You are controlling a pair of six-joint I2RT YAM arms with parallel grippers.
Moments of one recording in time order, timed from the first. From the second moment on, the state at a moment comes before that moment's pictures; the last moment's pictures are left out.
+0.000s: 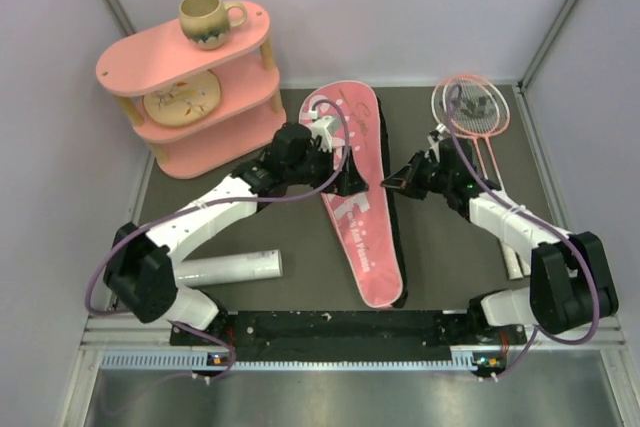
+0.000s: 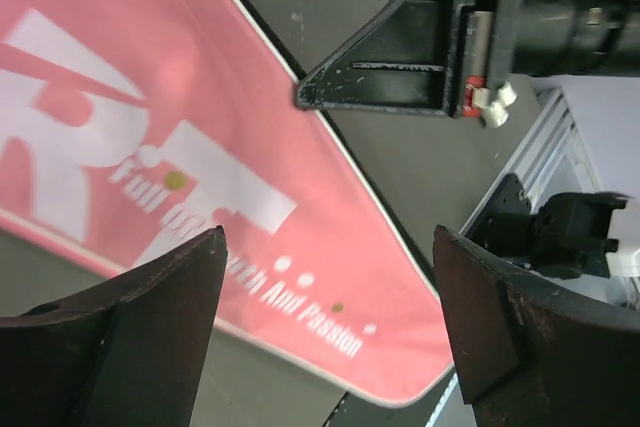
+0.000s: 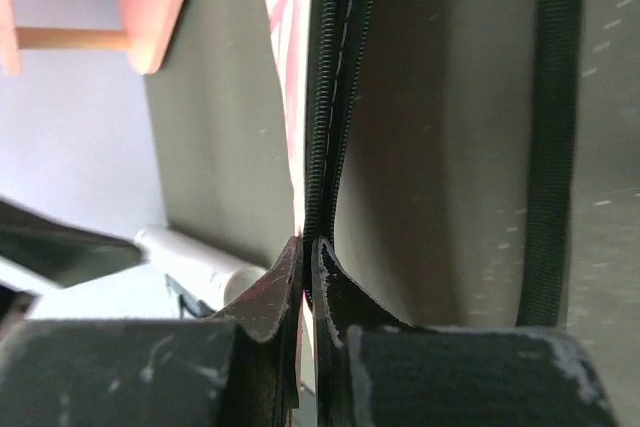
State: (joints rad) left arm -0.67 1.42 1.13 -0.19 0.39 -0.50; right arm 0.27 1.35 0.76 -0.03 -0.46 0.83
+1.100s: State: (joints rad) left arm -0.68 1.60 1.23 -0.16 0.11 -0.55; right arm 0.65 1.16 0.64 0.08 -0.01 0.88
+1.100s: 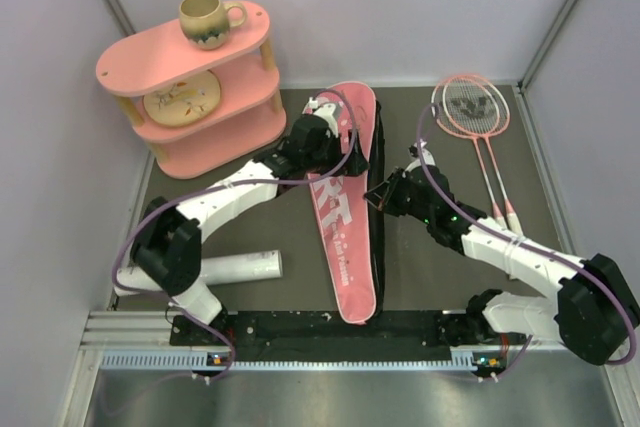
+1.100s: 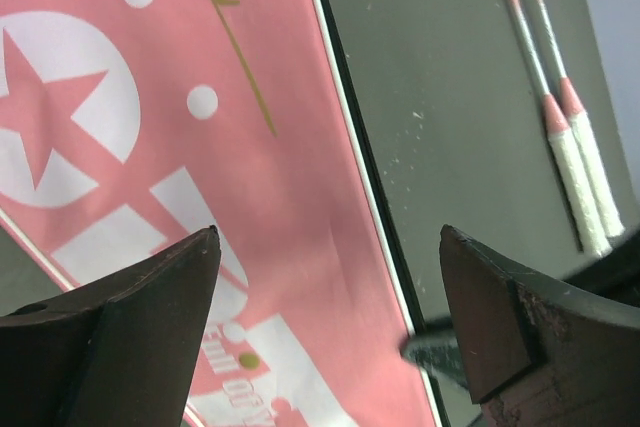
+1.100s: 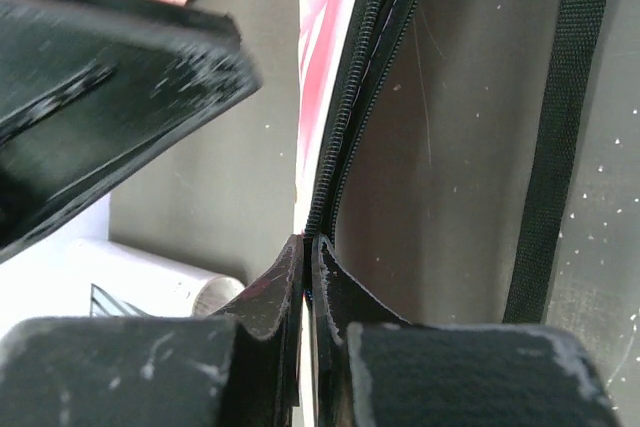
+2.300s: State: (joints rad) left arm -0.65 1.73 1.28 -0.08 0.30 -0.50; right arm 0.72 1.08 0.66 -0.05 0.06 0.72
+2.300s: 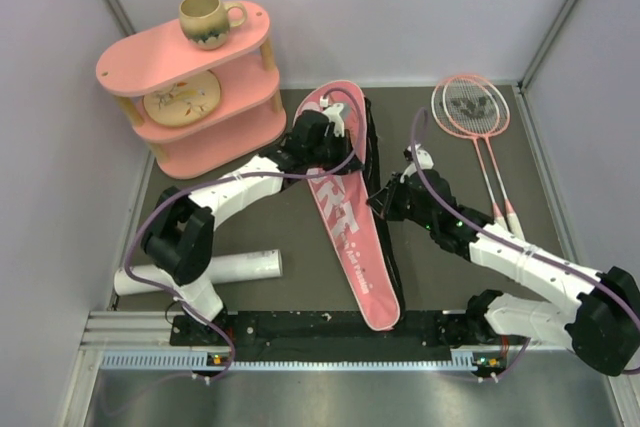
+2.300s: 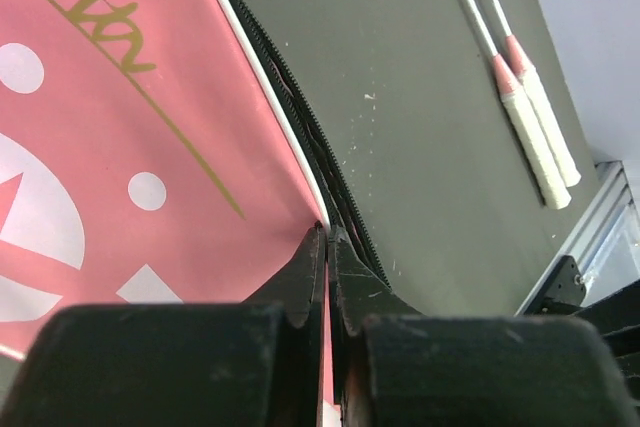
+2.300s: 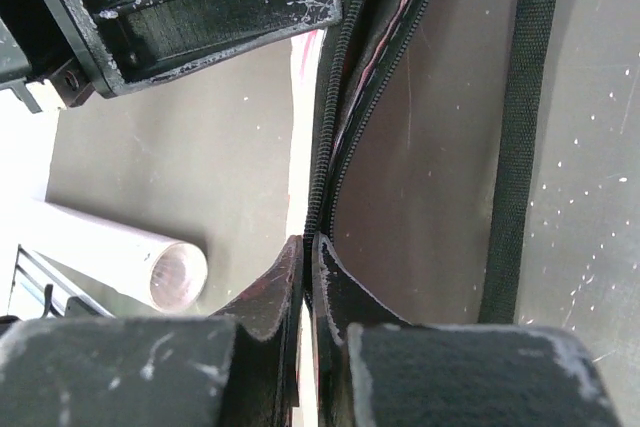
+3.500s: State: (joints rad) left arm -0.62 1.53 1.16 -0.08 0.41 -0.50; right arm 0.63 1.04 0.71 -0.09 -0.02 0.82
